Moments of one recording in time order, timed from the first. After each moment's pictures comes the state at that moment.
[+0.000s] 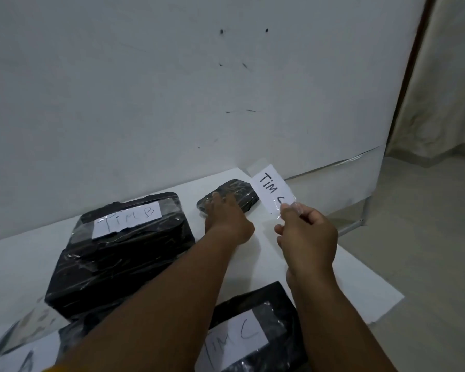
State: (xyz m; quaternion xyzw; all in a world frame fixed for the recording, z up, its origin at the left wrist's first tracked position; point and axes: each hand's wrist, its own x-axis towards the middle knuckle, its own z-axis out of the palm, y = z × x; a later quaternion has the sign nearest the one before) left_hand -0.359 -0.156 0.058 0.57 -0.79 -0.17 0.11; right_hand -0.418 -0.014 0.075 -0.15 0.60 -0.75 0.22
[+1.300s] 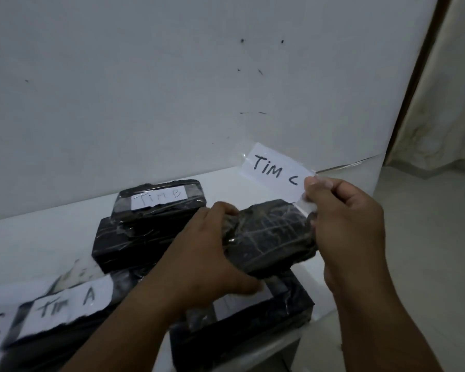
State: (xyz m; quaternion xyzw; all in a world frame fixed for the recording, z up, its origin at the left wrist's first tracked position) left_hand -0.199 0.010 0.141 0.40 -0.86 -0.26 0.19; right_hand -0.374 0.085 0.157 -0.28 0.58 -0.74 0.18
